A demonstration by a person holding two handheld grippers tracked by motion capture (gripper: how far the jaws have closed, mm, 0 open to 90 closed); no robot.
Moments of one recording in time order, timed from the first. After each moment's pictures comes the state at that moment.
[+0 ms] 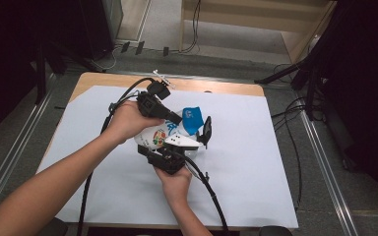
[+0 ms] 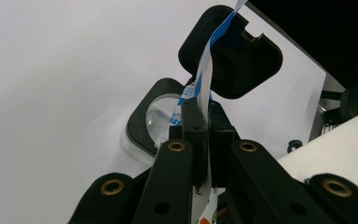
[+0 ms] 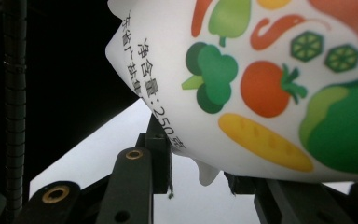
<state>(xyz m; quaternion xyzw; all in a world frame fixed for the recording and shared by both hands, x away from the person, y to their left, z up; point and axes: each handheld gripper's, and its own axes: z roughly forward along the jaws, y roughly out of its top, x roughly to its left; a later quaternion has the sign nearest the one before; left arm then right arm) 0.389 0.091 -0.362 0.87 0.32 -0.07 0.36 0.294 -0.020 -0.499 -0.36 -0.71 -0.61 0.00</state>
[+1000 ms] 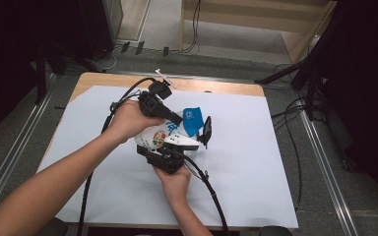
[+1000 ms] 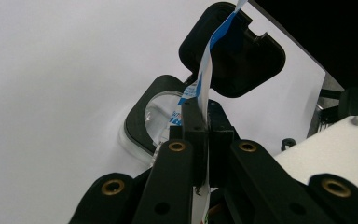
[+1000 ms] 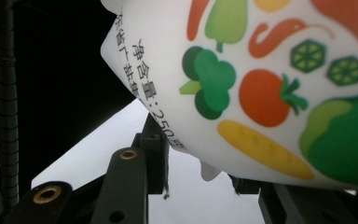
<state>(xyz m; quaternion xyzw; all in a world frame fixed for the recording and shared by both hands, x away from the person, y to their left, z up) 0.391 0.088 -0.363 0.87 0.33 -0.08 0.34 0.298 -0.018 -0.504 -0.36 -0.71 -0.61 0.01</state>
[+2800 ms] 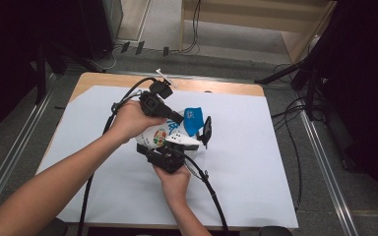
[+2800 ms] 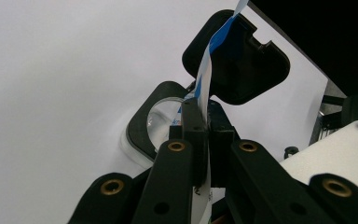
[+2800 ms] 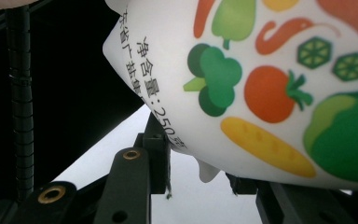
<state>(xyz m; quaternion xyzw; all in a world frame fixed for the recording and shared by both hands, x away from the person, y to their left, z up) 0.394 0.086 -0.364 0.87 0.34 -0.08 0.35 0.298 -0.019 -0.500 -0.37 -0.69 -0.62 0.03</state>
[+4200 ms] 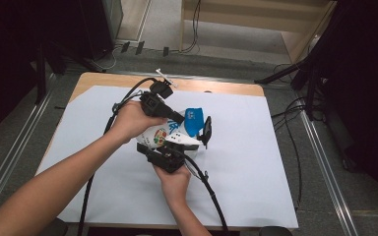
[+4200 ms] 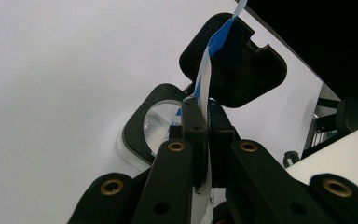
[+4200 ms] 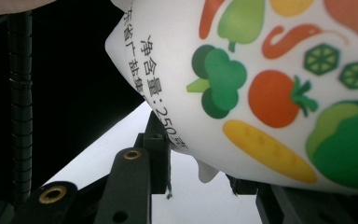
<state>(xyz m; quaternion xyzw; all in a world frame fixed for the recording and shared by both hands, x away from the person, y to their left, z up) 0.395 0.085 -0.366 0.87 0.34 -0.08 0.36 0.297 -0.018 -0.497 -0.37 -0.69 -0.62 0.02</state>
